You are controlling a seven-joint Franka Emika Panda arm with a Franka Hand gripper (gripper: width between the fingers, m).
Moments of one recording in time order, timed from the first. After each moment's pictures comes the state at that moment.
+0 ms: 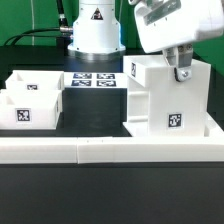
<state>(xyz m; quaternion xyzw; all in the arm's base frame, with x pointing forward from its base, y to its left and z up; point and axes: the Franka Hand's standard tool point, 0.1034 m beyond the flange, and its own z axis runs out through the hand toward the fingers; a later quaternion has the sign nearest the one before) 0.636 0.092 0.108 -0.75 0.64 -0.05 0.16</state>
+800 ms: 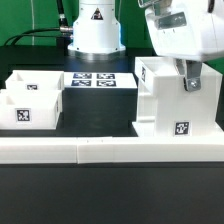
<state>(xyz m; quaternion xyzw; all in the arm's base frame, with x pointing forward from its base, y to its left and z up) 0.649 0.102 0.100 -0.73 0.67 0.01 0.15</state>
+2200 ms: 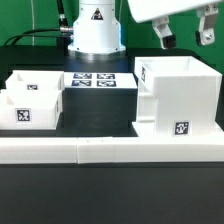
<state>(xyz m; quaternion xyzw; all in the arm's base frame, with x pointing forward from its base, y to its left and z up) 0.610 0.093 0.157 -0.84 0.53 -0.02 0.16</state>
